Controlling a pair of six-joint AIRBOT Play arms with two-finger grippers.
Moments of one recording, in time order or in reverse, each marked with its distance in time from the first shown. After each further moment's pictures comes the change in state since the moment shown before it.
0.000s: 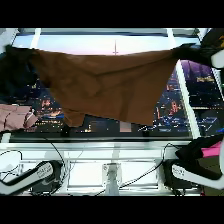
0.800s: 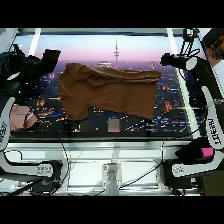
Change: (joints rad) left arm -0.148 -0.293 0.000 -0.321 0.188 0.404; right arm 0.000 -0.227 0.000 -0.001 -0.190 0.031
